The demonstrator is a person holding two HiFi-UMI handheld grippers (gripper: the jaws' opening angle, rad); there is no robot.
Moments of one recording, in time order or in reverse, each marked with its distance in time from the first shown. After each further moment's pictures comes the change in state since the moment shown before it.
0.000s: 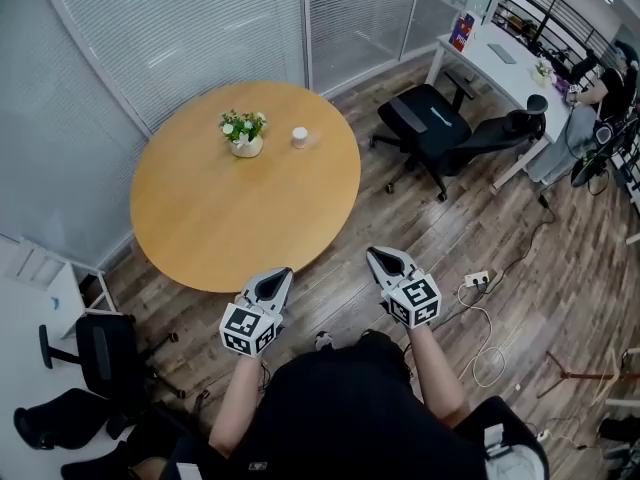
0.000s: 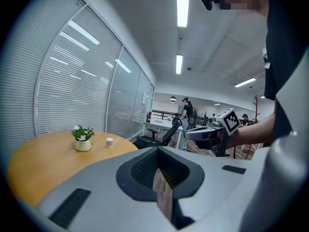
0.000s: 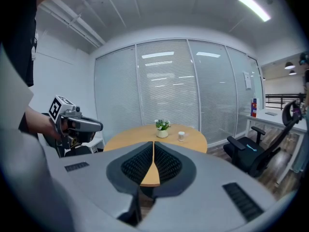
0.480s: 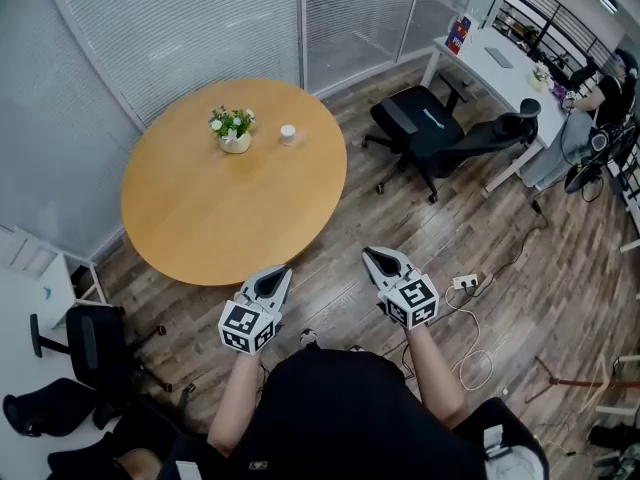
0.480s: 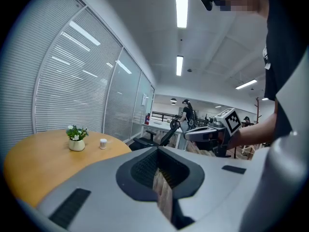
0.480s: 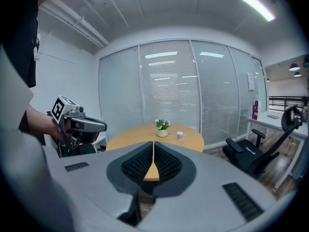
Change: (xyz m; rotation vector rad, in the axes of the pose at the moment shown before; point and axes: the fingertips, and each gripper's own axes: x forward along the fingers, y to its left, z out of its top) left arm 0.025 -0.043 0.008 -0.018 -0.025 0.008; right arm -0.035 -0.022 0.004 -0.032 0.009 0.038
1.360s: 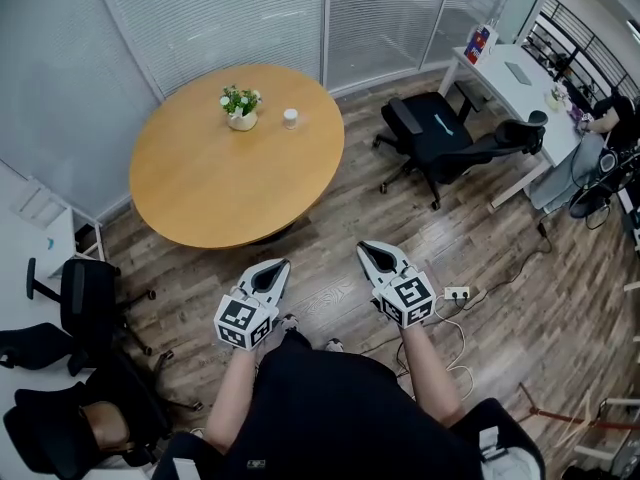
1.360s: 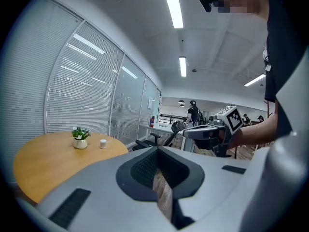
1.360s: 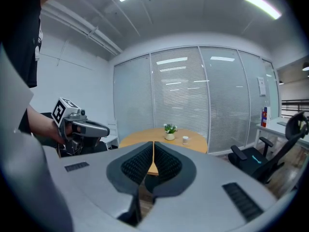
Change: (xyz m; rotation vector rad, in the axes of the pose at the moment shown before) left arm 0.000 -0.116 -0.006 -0.001 -0.046 0.134; right arm -0.091 -0.011 -0.001 -0.066 -0.060 0.141
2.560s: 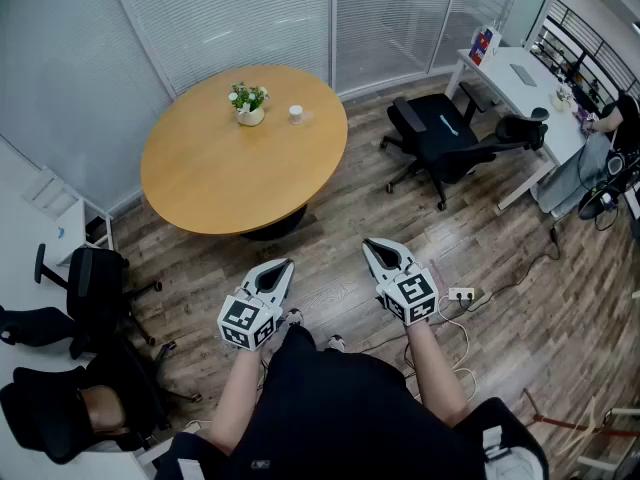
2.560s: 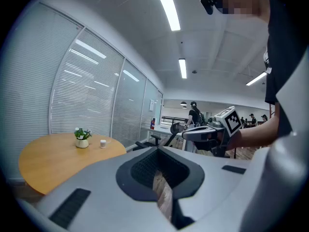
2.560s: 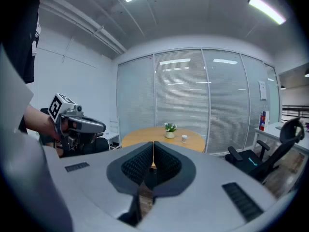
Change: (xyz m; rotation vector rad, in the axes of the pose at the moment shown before) left arm -0.027 -0.060 -0.008 0.007 -0.028 0.045; right arm -0.053 0.011 -0.013 -0.040 0.004 0.009
